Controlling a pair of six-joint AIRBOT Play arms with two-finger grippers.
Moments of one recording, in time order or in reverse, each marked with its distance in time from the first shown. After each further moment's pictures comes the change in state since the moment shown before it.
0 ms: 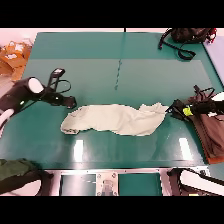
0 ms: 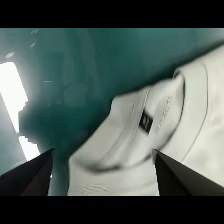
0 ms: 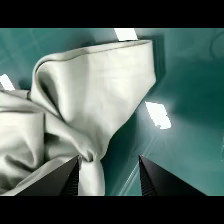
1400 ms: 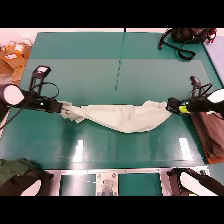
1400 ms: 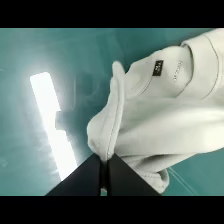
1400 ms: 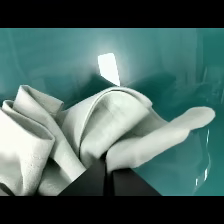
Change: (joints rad) left arm 0.000 0.342 -0.124 0.183 -0.120 -0.126; right arm 0.177 0.174 -0.041 -0.093 -0.097 0.021
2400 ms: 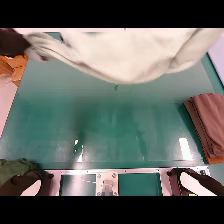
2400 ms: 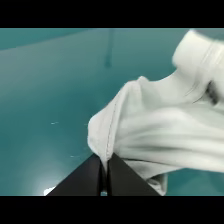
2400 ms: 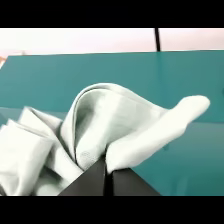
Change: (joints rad) left arm 0.000 0.014 0.809 0.057 -0.317 -0.072; right arm -0.011 0.048 1.035 0.087 0.255 -0.035
